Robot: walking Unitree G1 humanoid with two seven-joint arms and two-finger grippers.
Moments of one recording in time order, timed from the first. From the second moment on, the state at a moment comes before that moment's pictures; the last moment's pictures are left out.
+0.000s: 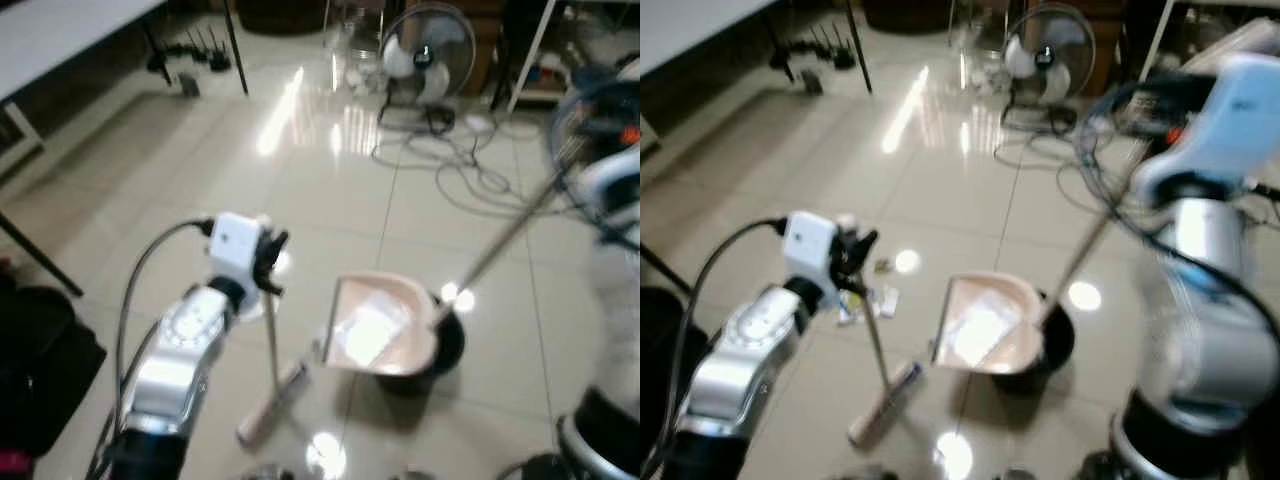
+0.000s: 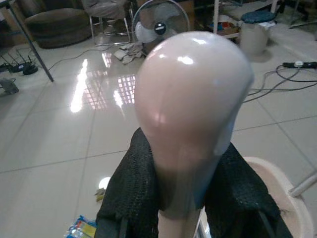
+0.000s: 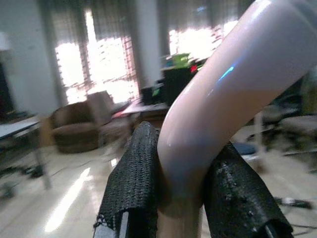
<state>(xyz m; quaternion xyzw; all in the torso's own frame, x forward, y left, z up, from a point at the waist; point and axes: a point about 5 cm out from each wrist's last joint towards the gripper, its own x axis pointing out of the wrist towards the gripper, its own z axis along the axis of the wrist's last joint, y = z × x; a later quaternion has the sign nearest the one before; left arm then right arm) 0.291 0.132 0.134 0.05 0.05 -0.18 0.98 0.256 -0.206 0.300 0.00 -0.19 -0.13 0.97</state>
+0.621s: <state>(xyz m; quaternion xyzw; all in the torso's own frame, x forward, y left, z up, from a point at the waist) 0.295 0.139 0.139 0.07 0.03 -0.17 0.98 0.256 -0.211 0.289 0.00 -0.16 -0.14 0.98</state>
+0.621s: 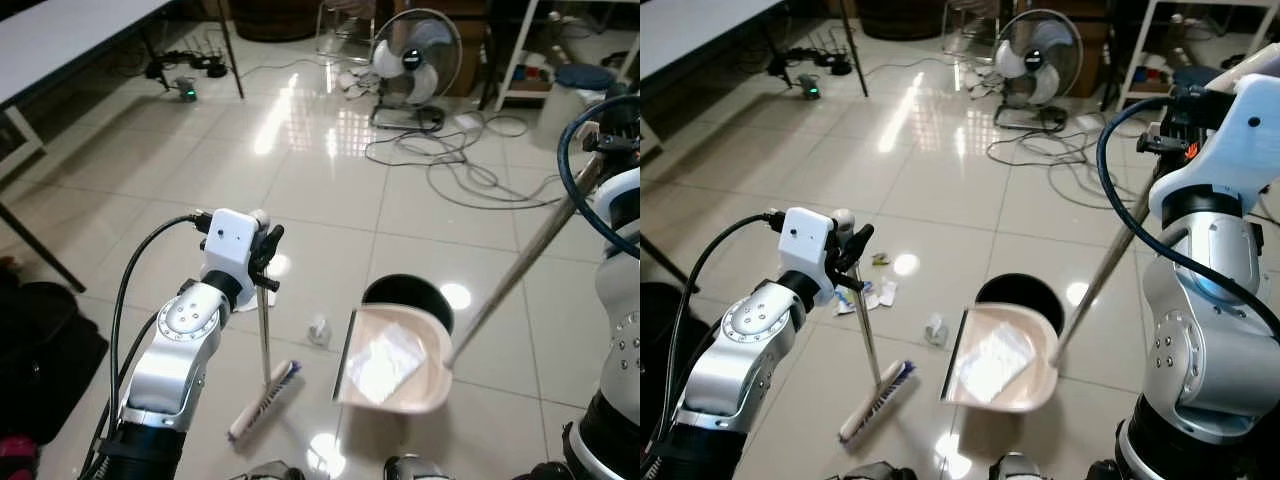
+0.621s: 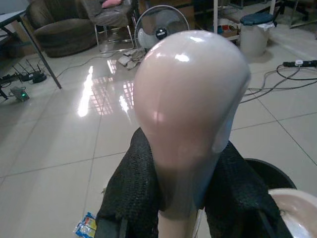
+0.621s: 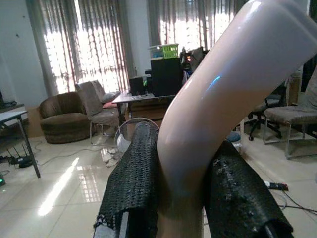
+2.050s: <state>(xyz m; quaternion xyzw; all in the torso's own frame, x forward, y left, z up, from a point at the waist) 0.299 0.143 0.143 0.06 0.02 -0.17 0.98 0.258 -0.206 0.295 0.01 -0.17 -0.13 0.98</state>
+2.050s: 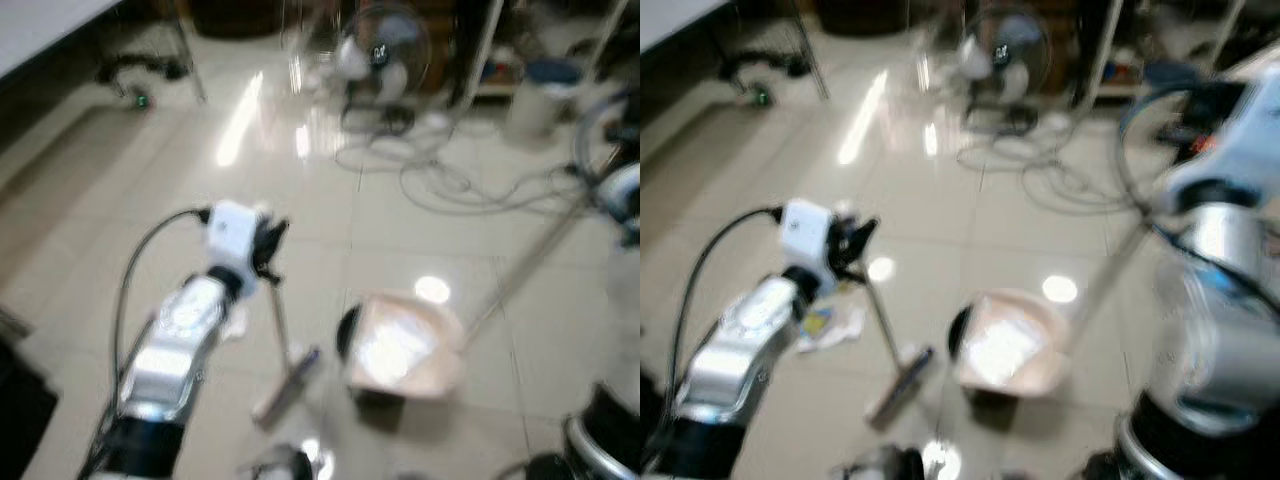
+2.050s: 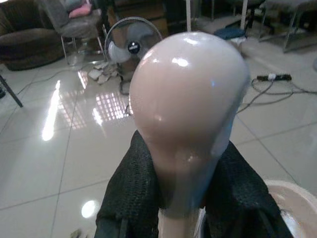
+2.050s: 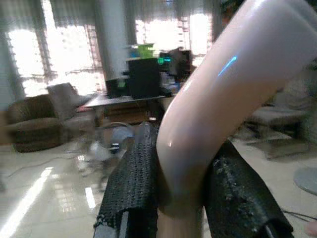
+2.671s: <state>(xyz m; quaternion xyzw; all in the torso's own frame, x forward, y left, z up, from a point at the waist) 0.299 0.146 0.142 0.08 0.02 -0.17 0.98 0.262 -0.204 0.298 -0.01 -0.19 -0.12 0.97</state>
